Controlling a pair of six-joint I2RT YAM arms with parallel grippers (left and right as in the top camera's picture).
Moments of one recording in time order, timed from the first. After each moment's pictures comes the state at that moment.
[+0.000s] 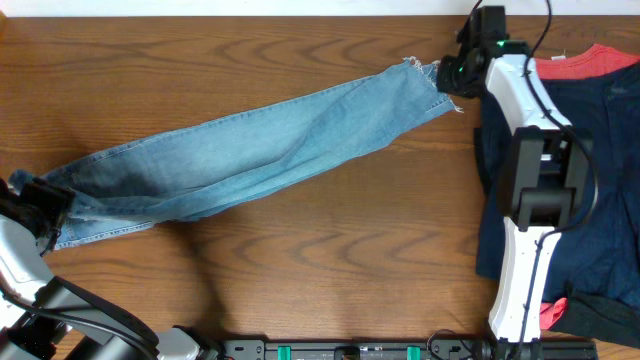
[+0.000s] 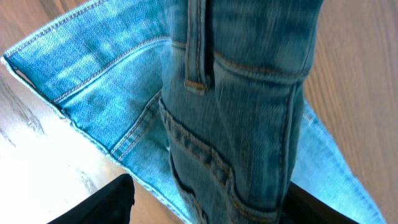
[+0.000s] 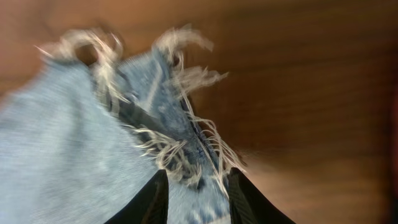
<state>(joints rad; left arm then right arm) 0.90 1.56 1.11 -0.69 0.28 -0.33 0.02 2.42 1.99 -0.74 -0.16 0.24</state>
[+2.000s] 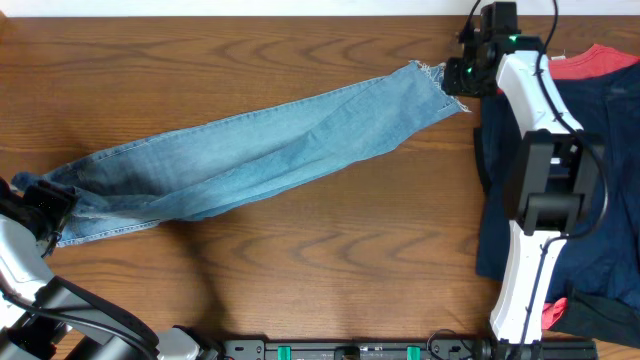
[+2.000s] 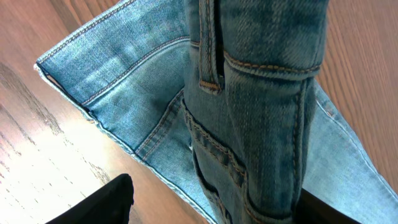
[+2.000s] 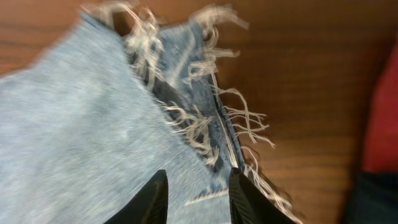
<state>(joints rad) 0.90 1.56 1.11 -0.71 0.25 -0.28 -0.01 2.39 2.00 -0.84 -0.19 0.08</state>
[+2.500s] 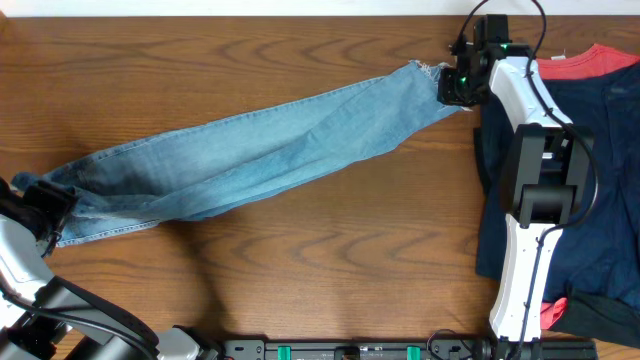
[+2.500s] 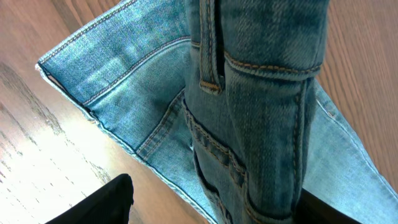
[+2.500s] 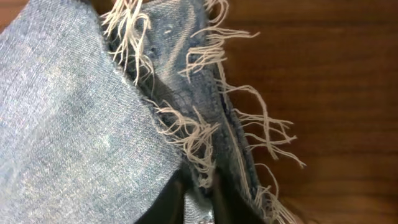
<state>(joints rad) 0.90 1.56 1.11 -0.71 0.24 -0.28 -0.01 2.44 2.00 -0.82 -0.24 0.07</state>
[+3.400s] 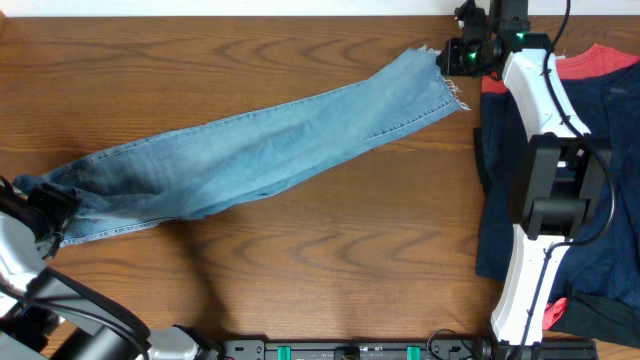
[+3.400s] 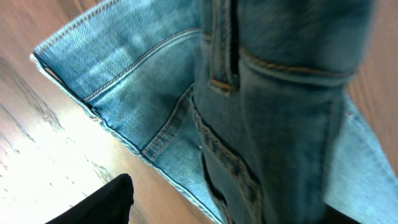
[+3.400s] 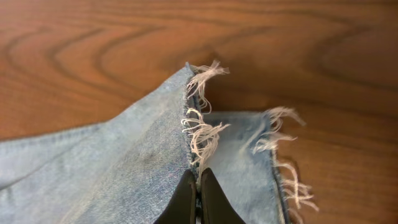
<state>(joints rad) 0.90 1.61 1.11 -0.71 0.23 -0.28 -0.02 2.32 2.00 -0.67 -0.40 0.05</state>
